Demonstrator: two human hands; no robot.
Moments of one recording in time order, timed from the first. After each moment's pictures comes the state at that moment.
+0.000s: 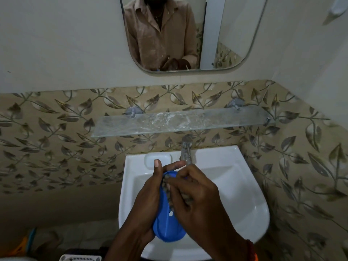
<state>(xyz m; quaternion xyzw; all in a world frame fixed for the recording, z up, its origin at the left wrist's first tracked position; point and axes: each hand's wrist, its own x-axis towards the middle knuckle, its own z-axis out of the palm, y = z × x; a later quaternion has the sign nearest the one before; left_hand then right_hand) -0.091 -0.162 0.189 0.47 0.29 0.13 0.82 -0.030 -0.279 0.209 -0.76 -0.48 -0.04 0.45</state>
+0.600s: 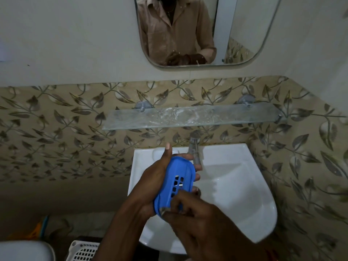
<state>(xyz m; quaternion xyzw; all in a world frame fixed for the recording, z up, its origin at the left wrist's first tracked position) -0.083 -0.145 0.201 0.46 0.29 0.06 0.84 -0.045 -0.307 0.206 -0.68 -0.65 0.06 0.32</state>
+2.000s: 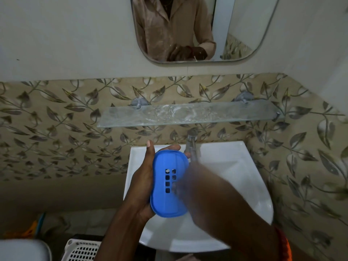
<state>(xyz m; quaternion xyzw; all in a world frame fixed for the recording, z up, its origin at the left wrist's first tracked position) -0.086 -0.143 0.191 0.39 0.26 0.11 0.88 -0.016 -0.299 0.224 -0.77 -0.60 -0.02 0.22</state>
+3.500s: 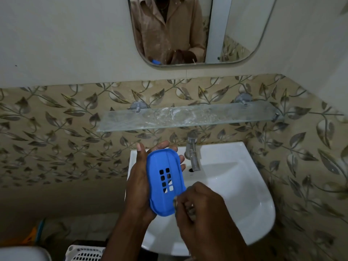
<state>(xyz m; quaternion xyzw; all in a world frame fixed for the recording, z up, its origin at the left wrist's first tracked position) -0.090 -0.144 0.201 0.38 0.27 0.21 0.86 -0.052 -0.289 0.203 -0.83 -0.41 0.04 0.36</state>
